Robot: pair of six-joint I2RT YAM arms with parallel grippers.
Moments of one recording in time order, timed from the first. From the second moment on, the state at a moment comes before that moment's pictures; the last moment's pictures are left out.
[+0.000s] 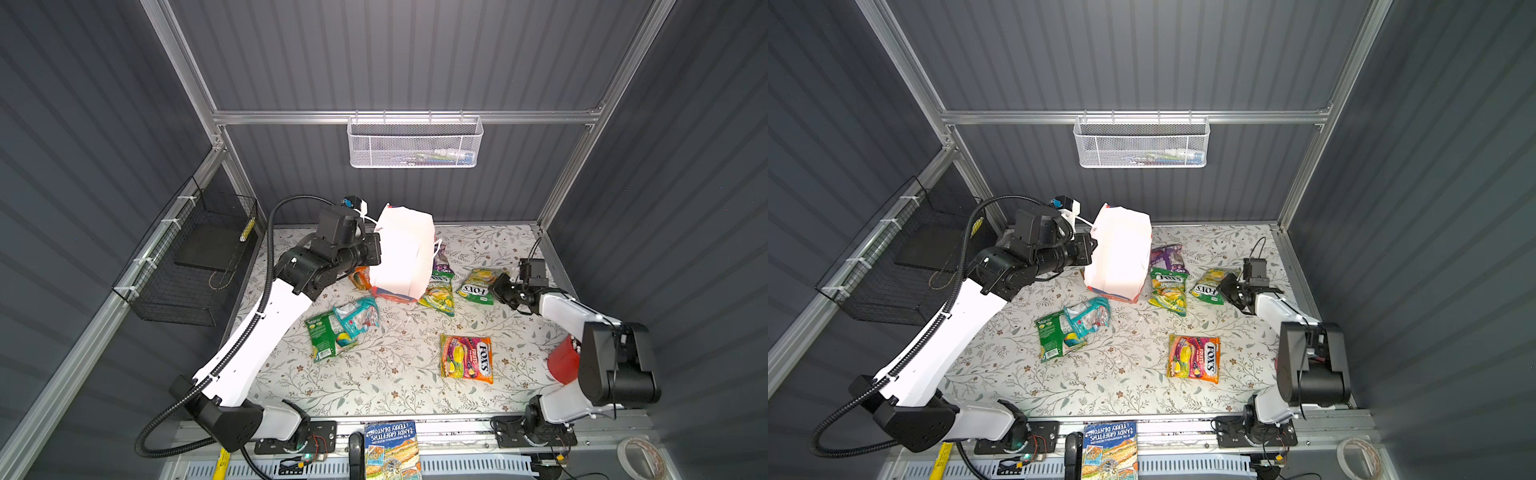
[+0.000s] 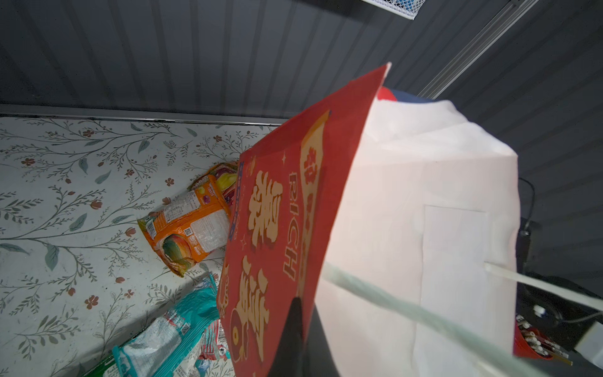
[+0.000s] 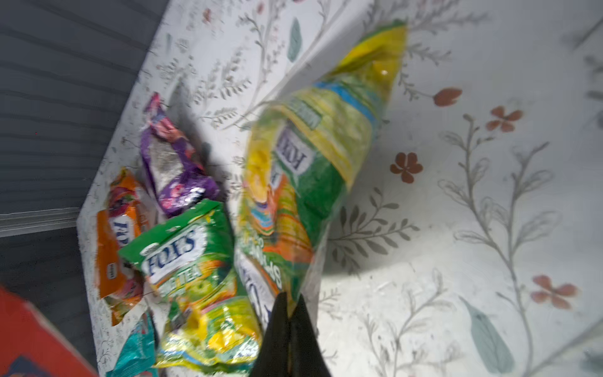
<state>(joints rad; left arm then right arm) -0.61 1.40 1.66 -0.80 0.00 -0.44 -0.03 1.46 0.83 -0.18 -0.30 0.69</state>
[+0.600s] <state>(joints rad) -0.61 1.55 1.74 -0.89 0.08 -0.48 0.12 1.04 1.24 -0.52 -0.23 0.61</state>
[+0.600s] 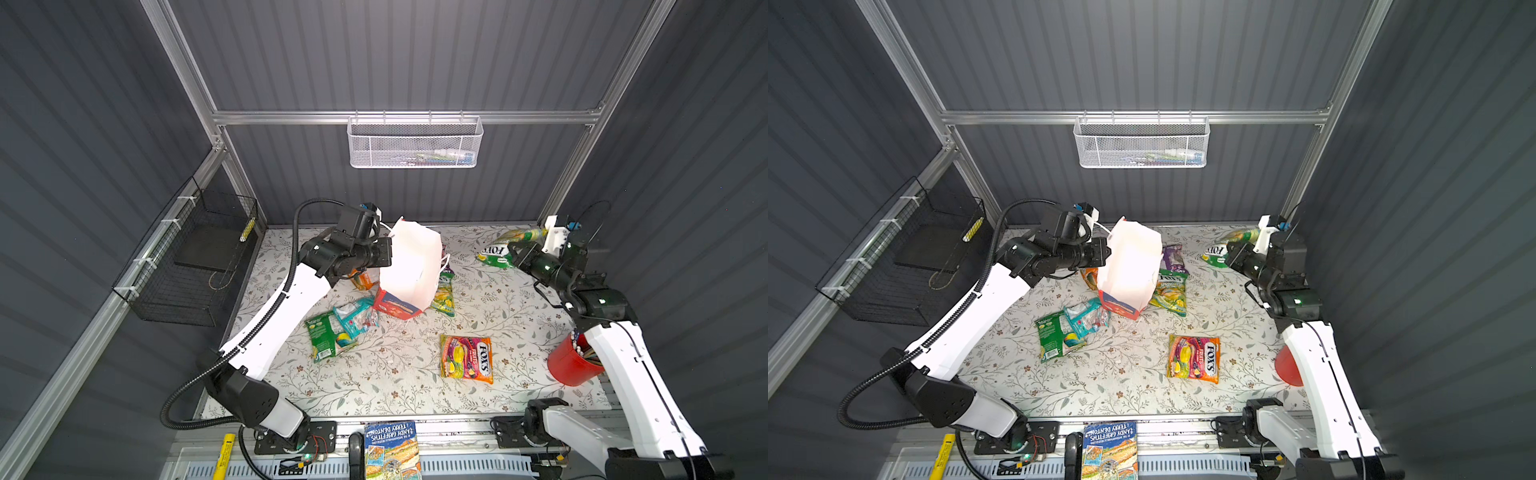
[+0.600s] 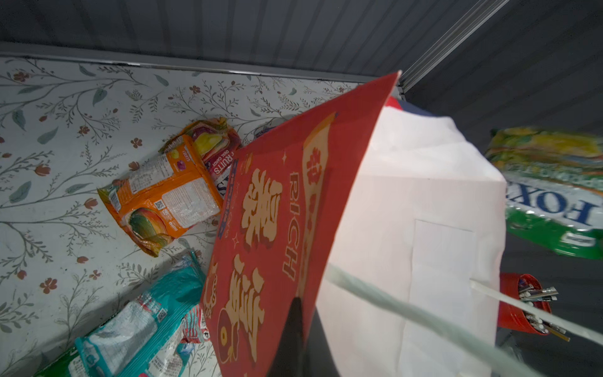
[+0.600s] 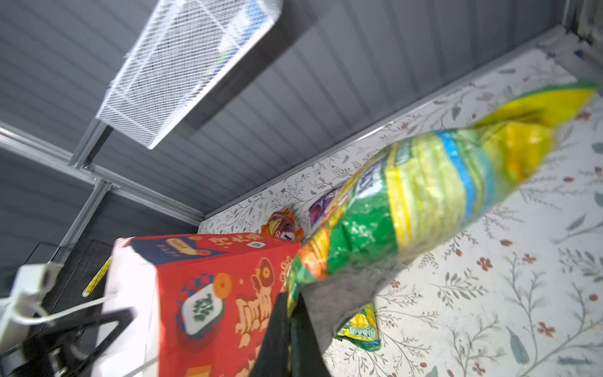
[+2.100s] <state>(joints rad) -0.64 1.63 1.75 -0.88 0.20 -0.67 0.76 1.45 1.54 -0.78 0.03 0.49</state>
